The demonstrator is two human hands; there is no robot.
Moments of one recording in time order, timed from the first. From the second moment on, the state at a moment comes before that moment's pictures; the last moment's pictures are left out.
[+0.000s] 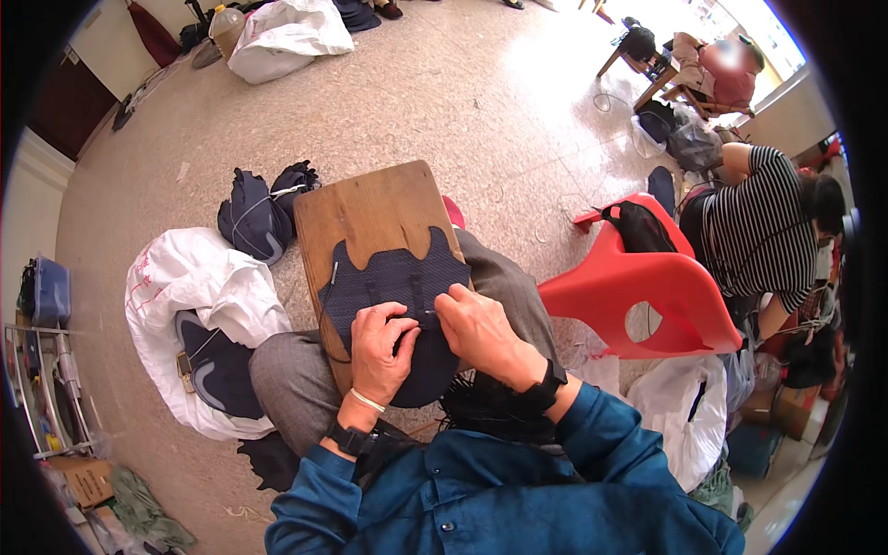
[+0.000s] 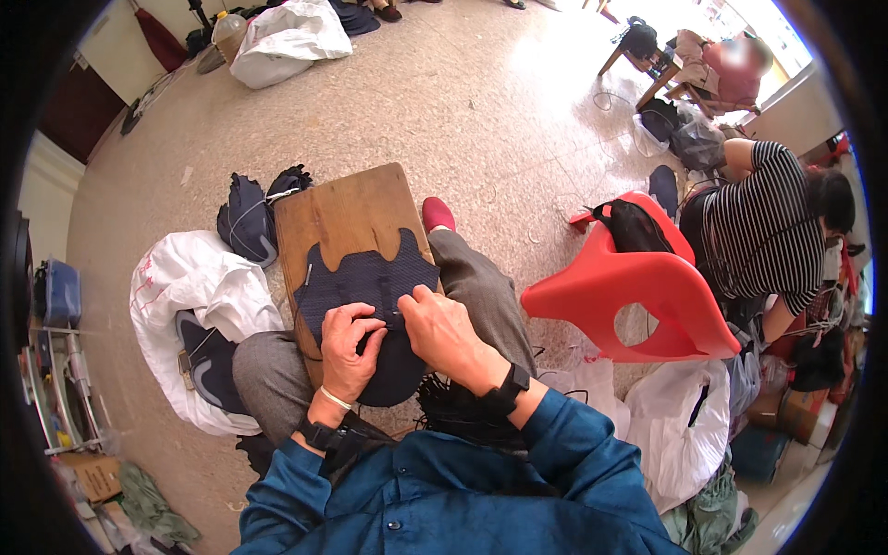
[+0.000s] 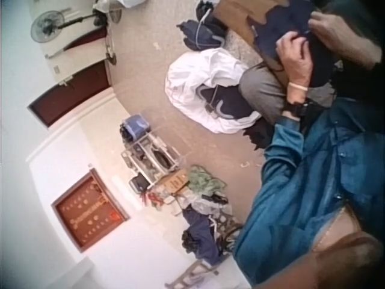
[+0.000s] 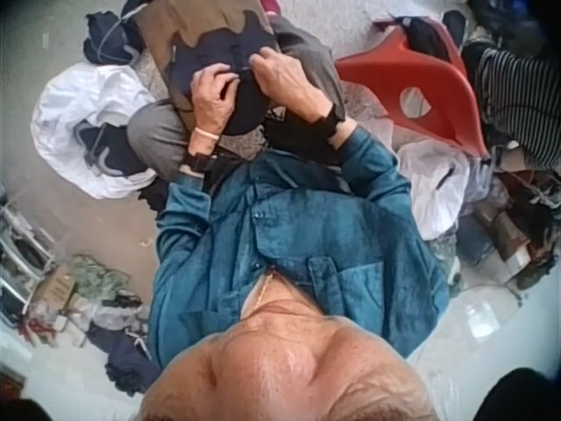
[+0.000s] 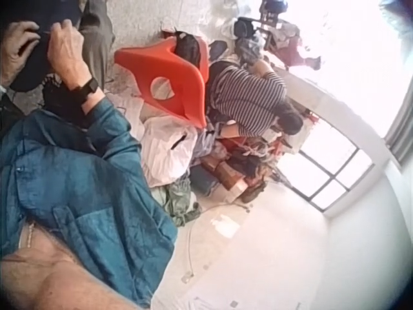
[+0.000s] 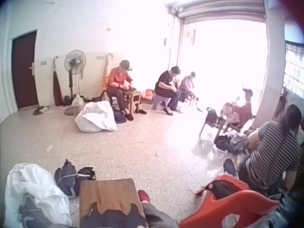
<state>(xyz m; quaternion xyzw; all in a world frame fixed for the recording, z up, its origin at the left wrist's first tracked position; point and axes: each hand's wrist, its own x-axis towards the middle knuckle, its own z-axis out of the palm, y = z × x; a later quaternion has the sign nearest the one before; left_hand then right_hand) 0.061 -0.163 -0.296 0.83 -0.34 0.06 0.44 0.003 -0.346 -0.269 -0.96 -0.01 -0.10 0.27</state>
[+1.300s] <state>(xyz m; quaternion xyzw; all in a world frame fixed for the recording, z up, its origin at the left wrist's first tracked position) 0.074 -0.167 -0.286 0.85 -0.39 0.05 0.34 0.000 -0.356 -0.288 -0.85 0.03 -0.12 0.51</state>
